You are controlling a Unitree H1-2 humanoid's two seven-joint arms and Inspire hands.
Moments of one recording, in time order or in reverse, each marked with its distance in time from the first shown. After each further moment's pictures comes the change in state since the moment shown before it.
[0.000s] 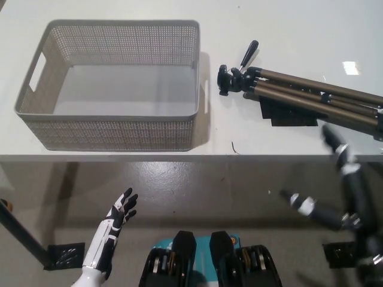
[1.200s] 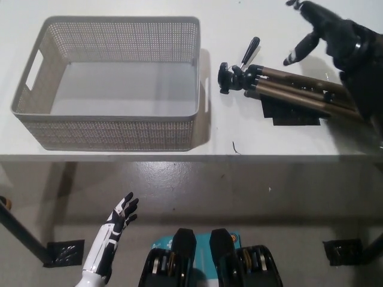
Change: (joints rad) left_arm 0.008 0.002 0.000 0.009 0.002 -0.016 -0.012; right_arm -1.190 -0.115 0.415 1.396 -0.288 0.382 0.212
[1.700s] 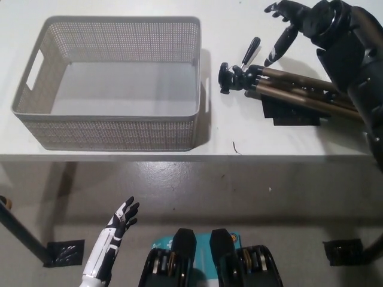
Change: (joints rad) left_arm 0.018 0.000 0.000 -0.006 0.020 -0.010 -0.005; right_arm -0.129 0.059 -0.005 0.181 0.020 0.021 0.123
